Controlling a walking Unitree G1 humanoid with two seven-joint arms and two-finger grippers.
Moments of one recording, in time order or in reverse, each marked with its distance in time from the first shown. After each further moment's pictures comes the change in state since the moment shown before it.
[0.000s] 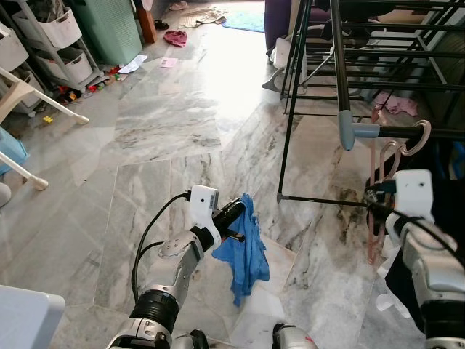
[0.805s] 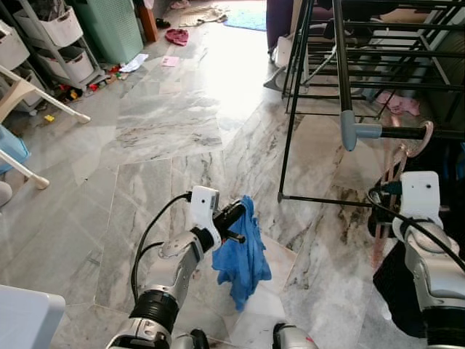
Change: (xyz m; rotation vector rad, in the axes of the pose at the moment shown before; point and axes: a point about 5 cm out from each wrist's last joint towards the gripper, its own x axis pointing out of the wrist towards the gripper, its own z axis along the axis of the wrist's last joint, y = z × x) left arm 0.000 0.000 -0.002 -0.002 0.016 -0.003; right arm -0.008 -0.007 0.001 -0.035 0.010 -0.120
